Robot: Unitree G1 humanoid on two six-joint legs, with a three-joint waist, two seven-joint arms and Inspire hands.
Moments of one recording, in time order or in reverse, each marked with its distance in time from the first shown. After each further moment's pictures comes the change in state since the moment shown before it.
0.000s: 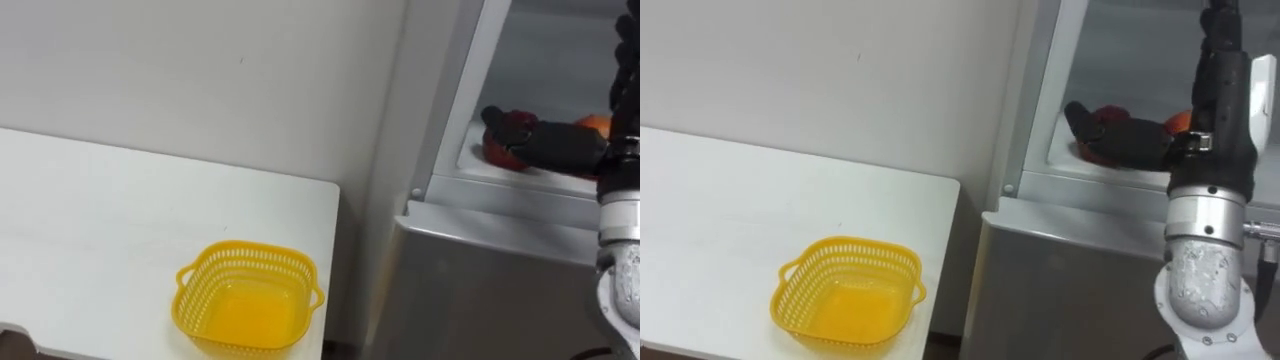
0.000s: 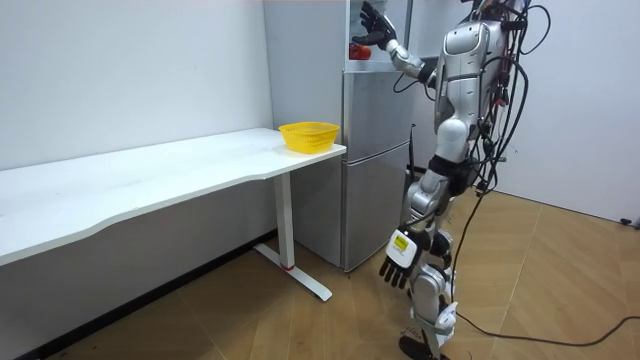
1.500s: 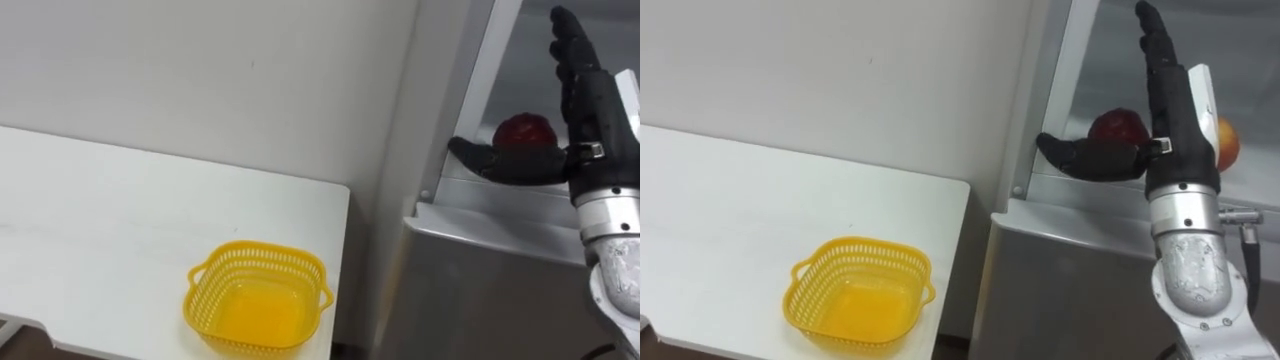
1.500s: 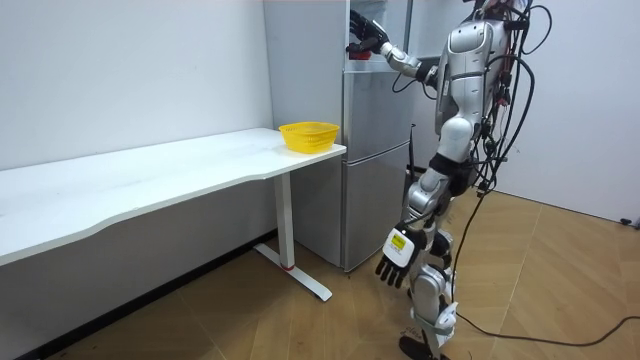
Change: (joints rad) left arm 0.002 0.019 0.004 -0.051 0.011 0.018 -0.035; right arm -0.044 -0.067 0.044 0.103 0.016 0.021 0.094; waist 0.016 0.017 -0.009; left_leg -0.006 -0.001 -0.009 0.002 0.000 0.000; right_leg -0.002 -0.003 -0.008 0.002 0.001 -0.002
